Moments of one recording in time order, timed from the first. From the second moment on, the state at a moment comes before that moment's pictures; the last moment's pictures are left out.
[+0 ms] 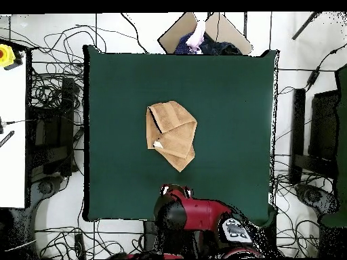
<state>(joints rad) -0.30 -0.60 -0.06 2.15 -0.31 -0.03 1.81</state>
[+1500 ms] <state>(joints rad) -0.31 -0.50 -0.06 2.06 -0.31 -0.03 1.81</state>
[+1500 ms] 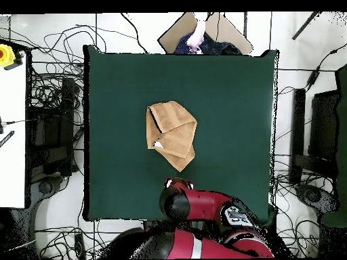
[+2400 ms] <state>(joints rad) -0.30 -0.44 -0.06 1.97 -0.31 -0.03 1.81</state>
